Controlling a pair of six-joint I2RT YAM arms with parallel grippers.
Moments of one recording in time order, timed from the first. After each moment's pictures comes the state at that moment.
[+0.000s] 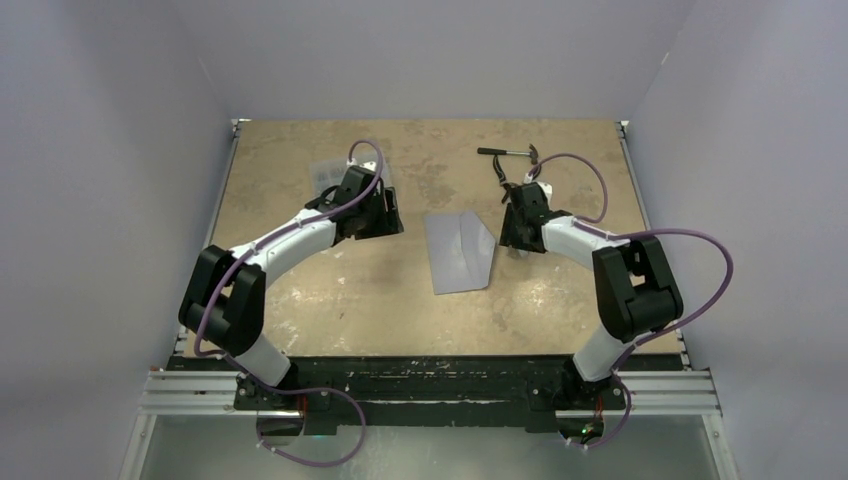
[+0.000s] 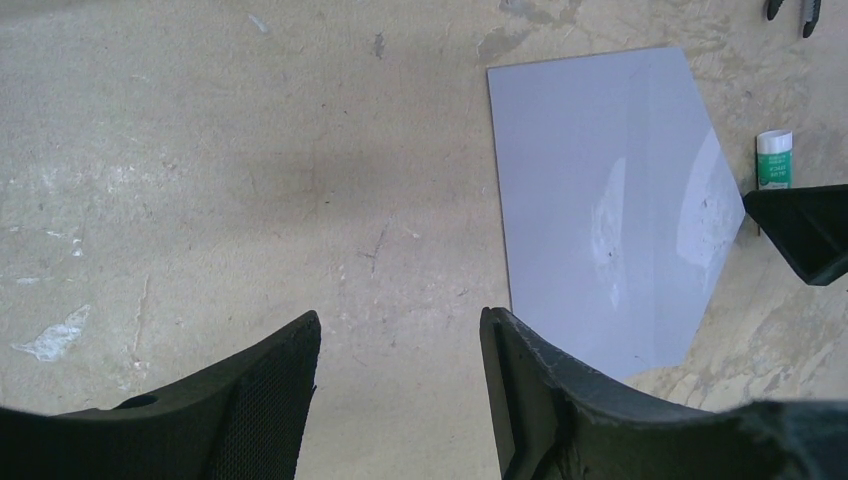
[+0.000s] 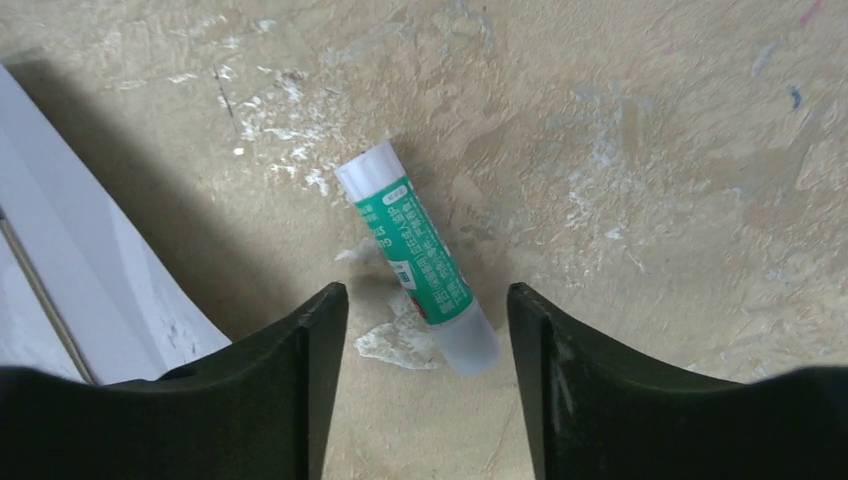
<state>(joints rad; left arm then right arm) -0.49 1.61 1.09 -0.33 -0.01 -0.57 0.31 1.66 0.93 -0.27 0.30 0.46</state>
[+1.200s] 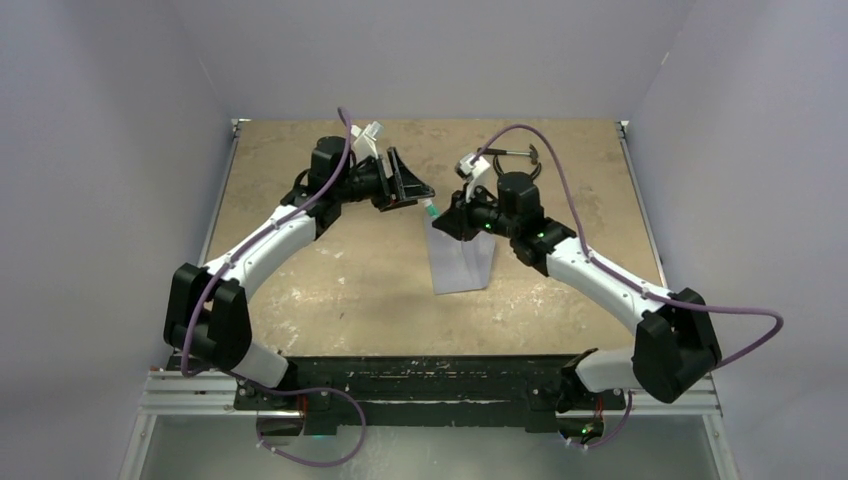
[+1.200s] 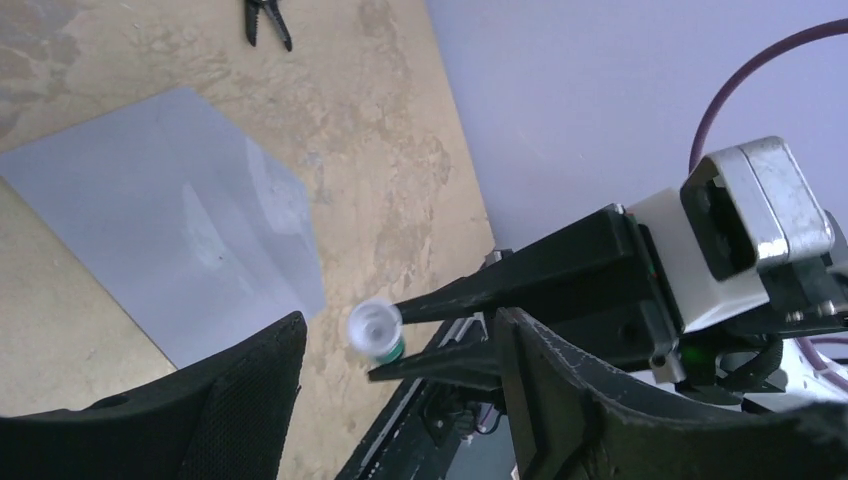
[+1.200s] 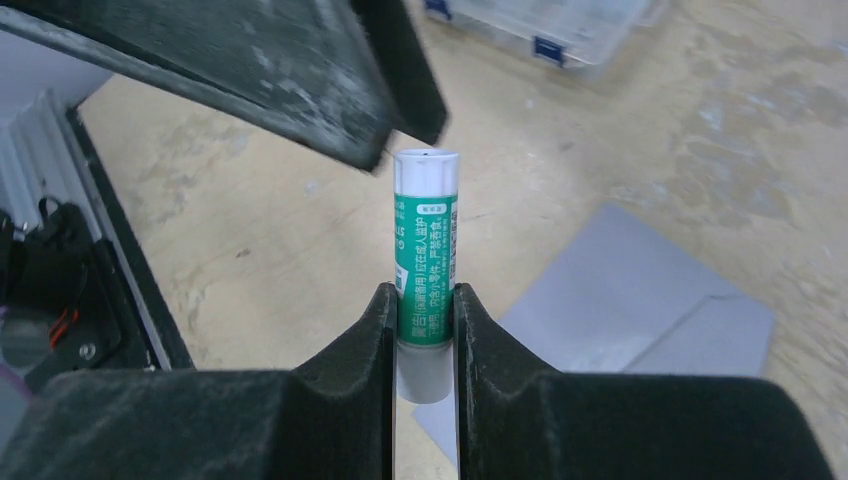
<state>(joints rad) -0.40 1.52 1.15 0.00 0.65 -0.83 0.53 1.34 0.92 0.07 -0.39 0.16</state>
